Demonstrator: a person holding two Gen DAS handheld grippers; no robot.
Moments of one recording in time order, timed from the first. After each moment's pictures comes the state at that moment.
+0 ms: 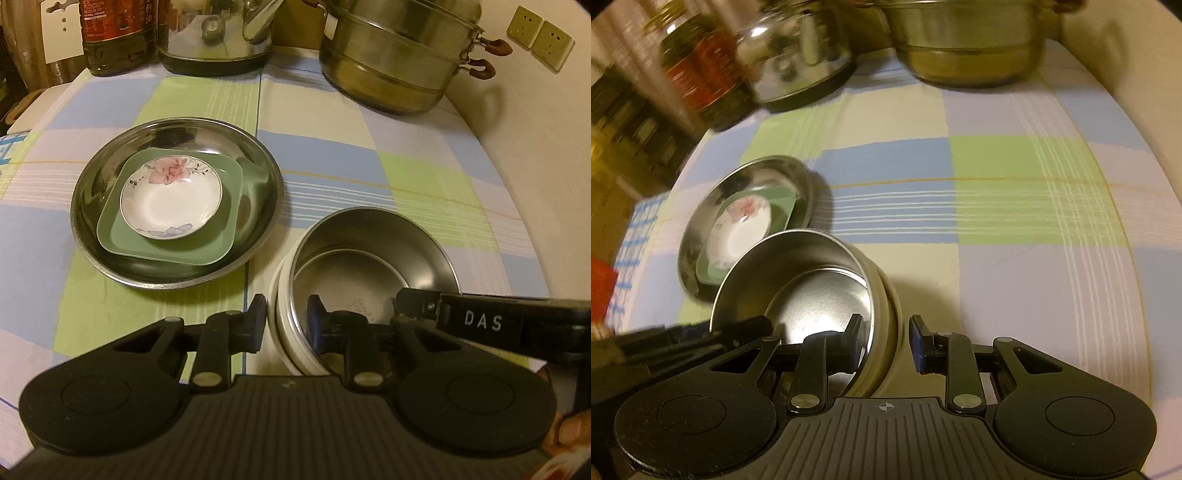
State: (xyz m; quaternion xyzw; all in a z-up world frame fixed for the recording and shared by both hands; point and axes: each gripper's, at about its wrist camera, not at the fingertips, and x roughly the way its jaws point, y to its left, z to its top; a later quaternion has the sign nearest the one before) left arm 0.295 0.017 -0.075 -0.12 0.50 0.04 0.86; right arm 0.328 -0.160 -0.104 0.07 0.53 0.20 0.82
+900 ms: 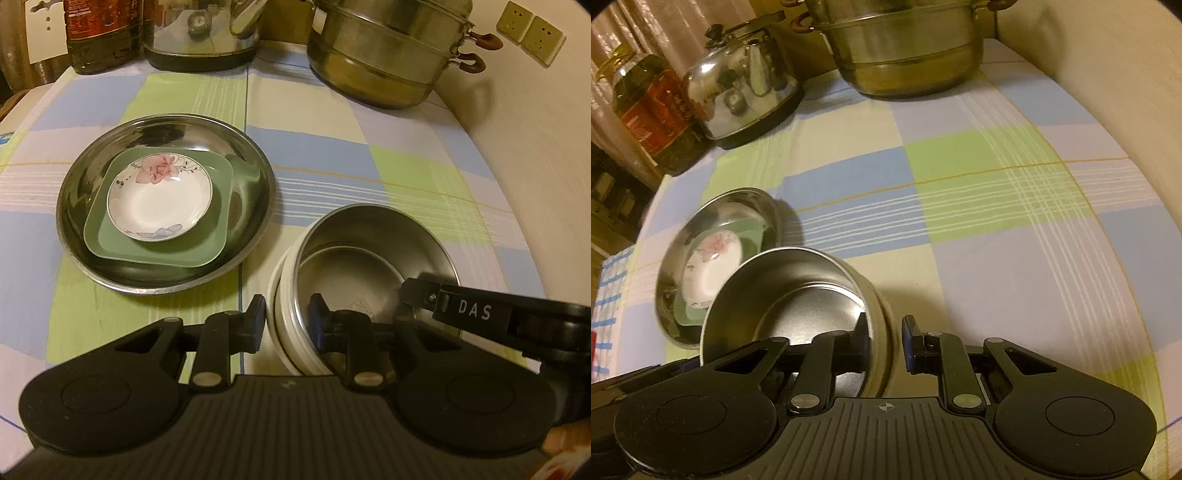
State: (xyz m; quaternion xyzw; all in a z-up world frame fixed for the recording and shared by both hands) left arm 0.300 0.025 -0.082 -0.12 0.50 0.01 0.86; right arm 0.317 -0.152 -0.103 0.09 0.51 0.13 0.85
